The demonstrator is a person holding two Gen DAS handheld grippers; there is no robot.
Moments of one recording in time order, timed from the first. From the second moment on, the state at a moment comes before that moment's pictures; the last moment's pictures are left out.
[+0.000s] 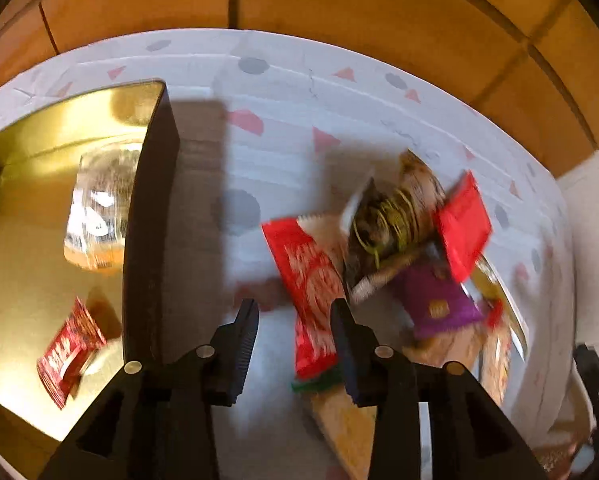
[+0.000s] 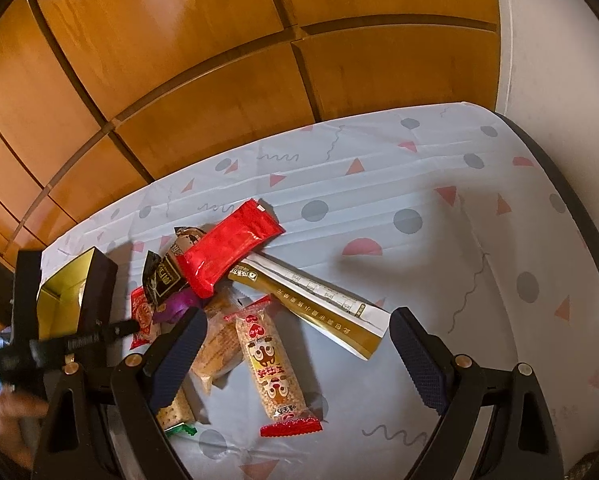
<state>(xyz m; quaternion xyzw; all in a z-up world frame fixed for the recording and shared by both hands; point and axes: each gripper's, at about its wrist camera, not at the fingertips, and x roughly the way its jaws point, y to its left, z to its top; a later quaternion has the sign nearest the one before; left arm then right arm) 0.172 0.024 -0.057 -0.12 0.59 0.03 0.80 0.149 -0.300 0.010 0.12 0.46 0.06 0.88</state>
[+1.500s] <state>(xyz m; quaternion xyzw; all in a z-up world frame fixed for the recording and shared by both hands) 0.094 0.012 -0.061 -0.17 0.56 -0.13 0.80 0.154 -0.287 -0.010 0.12 0.49 0.07 0.86</state>
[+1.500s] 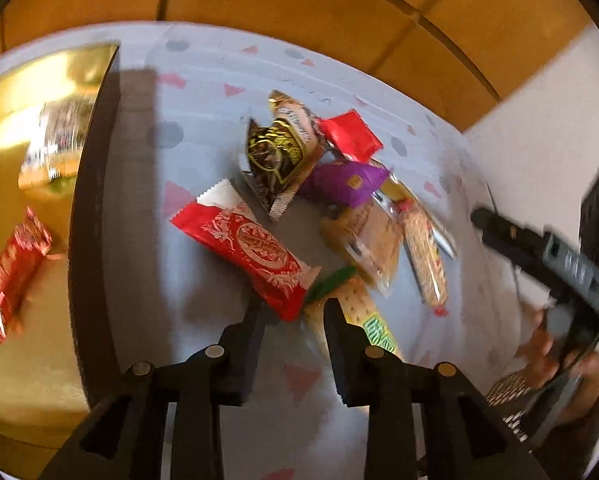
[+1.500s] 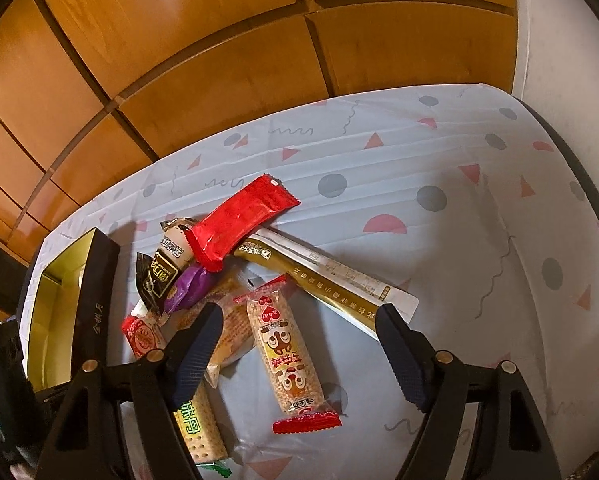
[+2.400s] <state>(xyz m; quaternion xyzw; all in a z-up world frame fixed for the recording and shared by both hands) 0.084 -0.009 -0.069 -0.06 0.54 -0.11 0.83 0.242 -0.246 -0.030 0.19 0.54 0.09 0.81</state>
